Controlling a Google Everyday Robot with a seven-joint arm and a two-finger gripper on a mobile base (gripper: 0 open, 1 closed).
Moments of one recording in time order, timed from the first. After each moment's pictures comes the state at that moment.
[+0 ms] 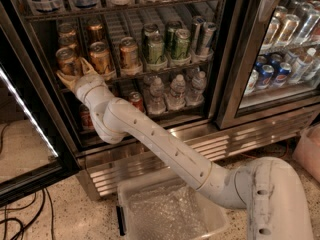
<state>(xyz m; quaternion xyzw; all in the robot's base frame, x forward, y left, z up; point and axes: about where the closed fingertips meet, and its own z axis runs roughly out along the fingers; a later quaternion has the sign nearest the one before) 0.743 0.249 0.832 -0.27 0.59 0.15 0.75</state>
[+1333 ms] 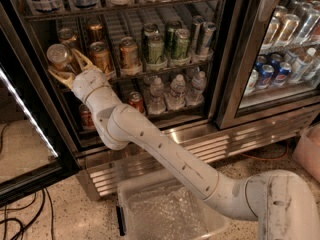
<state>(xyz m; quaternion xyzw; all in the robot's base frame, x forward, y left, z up) 0.691 0.226 0.900 -0.27 0.50 0.13 0.81</state>
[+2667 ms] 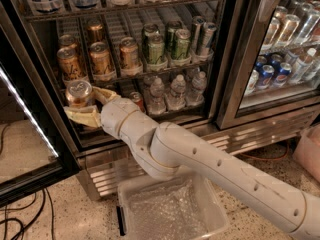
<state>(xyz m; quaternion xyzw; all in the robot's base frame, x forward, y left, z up) 0.576 0.166 0.862 -0.31 0.59 0.26 0.70</state>
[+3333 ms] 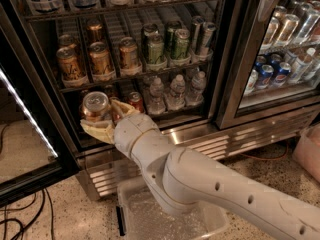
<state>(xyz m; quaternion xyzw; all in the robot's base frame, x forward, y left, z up) 0.526 0.111 0.862 -0.28 0.65 0.19 0.68</state>
